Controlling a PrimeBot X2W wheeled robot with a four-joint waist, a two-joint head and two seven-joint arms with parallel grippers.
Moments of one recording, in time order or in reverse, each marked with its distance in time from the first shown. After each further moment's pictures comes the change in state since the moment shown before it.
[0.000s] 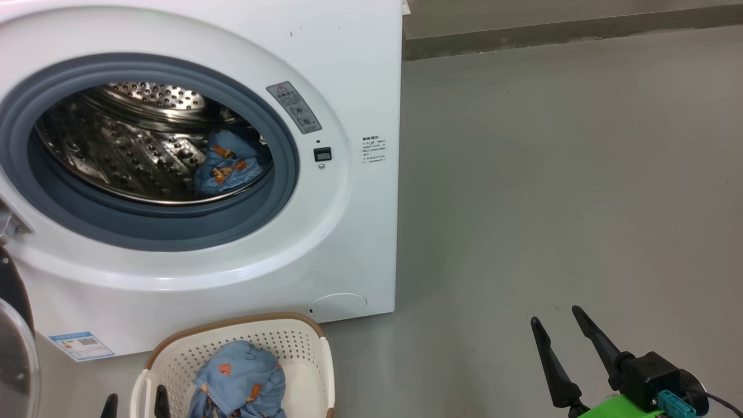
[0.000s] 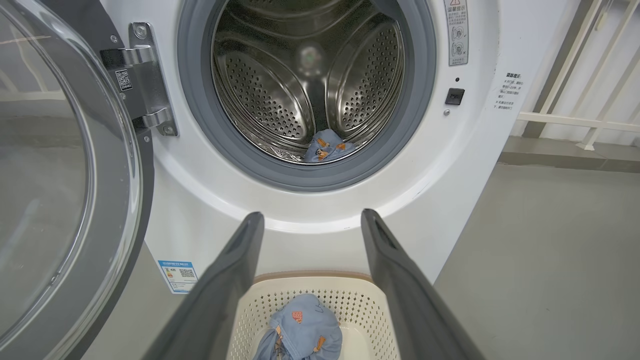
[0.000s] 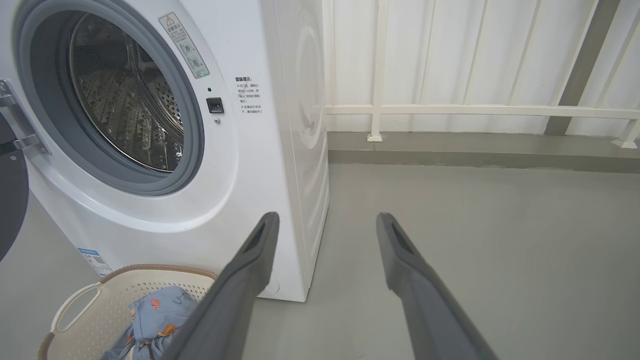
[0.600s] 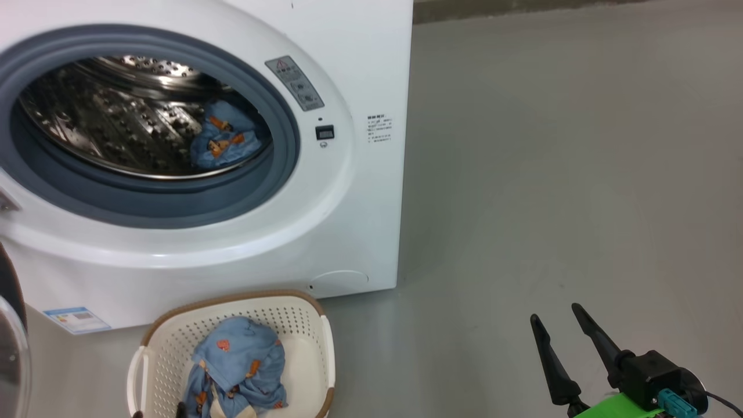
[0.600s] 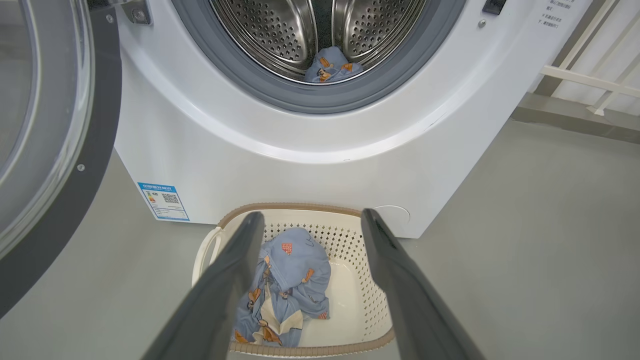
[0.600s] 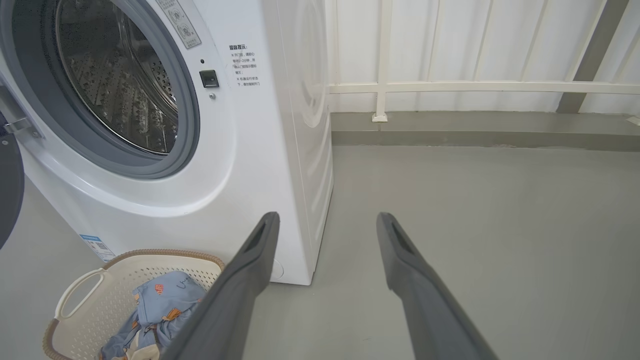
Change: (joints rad) left arm -0.037 0.001 -0.033 0.159 -0.066 -0.031 0.001; right arm 0.000 0.007 -0.003 -0.008 0.001 0.000 0.000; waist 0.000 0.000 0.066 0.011
